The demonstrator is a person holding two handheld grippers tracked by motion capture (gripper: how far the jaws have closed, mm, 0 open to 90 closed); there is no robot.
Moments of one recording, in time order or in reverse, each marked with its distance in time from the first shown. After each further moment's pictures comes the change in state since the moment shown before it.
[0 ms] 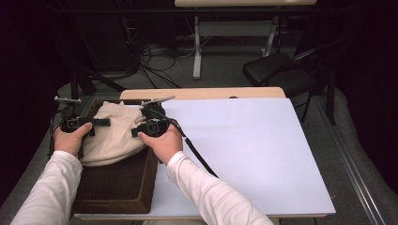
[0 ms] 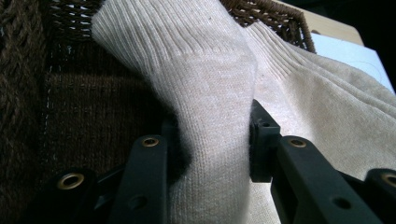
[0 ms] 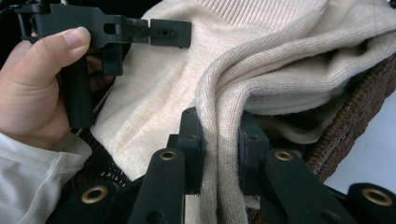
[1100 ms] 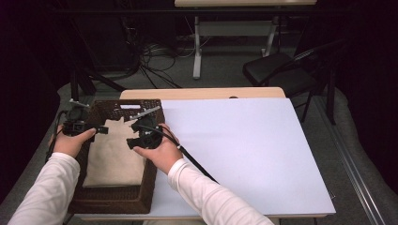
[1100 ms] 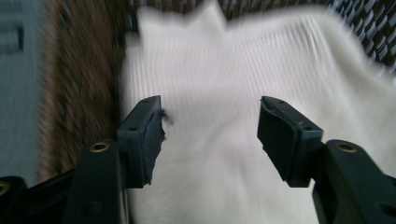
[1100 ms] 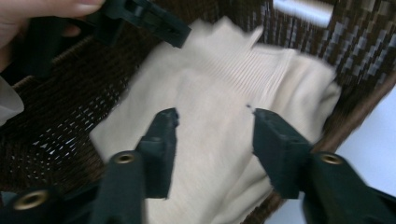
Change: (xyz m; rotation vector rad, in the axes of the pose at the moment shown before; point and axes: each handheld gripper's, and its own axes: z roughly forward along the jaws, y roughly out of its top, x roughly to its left) left arm 0.000 -0.003 0.004 0.096 0.221 0.129; right arm 0.015 -0.022 0.013 -0.022 -0.117 -0.349
